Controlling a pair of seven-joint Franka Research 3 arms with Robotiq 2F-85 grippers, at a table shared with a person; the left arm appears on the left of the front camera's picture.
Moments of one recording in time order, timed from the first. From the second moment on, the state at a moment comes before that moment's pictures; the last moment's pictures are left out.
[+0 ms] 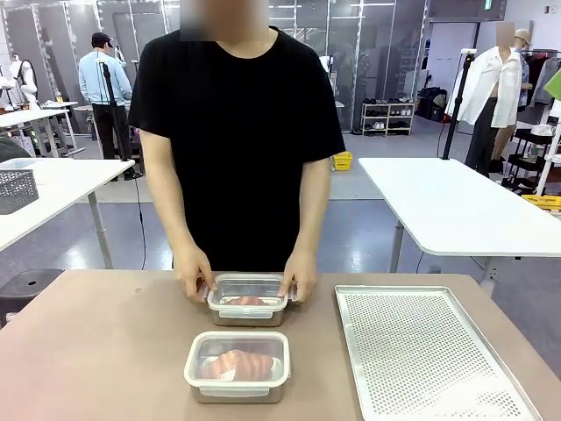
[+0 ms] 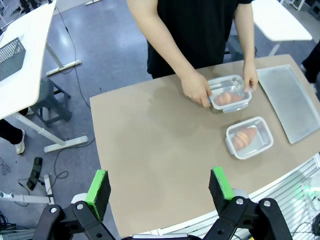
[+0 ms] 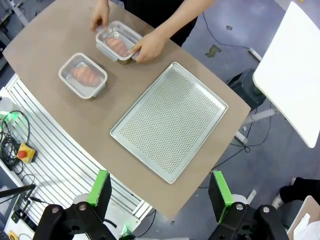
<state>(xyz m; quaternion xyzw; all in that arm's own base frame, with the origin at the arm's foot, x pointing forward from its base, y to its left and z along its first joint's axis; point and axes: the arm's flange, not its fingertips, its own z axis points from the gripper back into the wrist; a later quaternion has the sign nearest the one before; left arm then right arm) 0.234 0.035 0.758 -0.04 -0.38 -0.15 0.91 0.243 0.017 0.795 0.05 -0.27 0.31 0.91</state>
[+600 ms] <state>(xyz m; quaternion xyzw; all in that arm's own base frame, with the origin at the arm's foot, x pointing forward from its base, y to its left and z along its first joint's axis) 0.234 0.035 0.758 -0.04 -0.38 -0.15 0.91 0.243 0.017 0.795 0.05 -0.27 0.31 0.91</state>
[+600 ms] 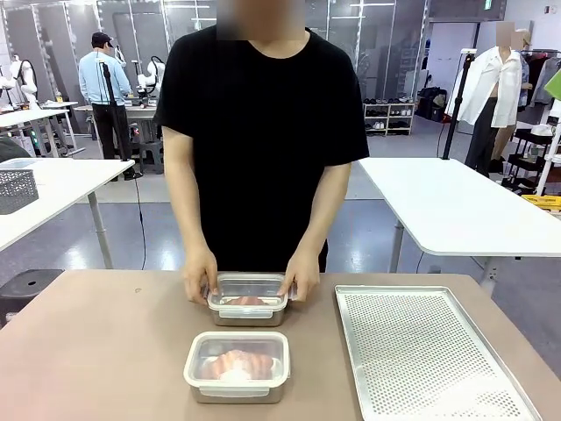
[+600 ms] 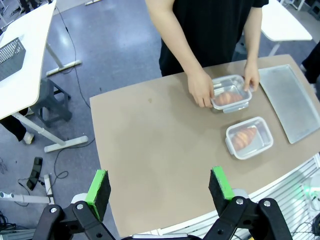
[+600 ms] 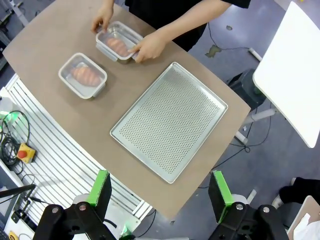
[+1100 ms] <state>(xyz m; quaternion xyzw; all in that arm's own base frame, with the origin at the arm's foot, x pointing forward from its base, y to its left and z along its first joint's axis) 0.234 0.035 0.758 -0.04 -0.38 -0.15 0.91 0.243 0.017 0.795 0.05 -0.27 0.31 0.91</state>
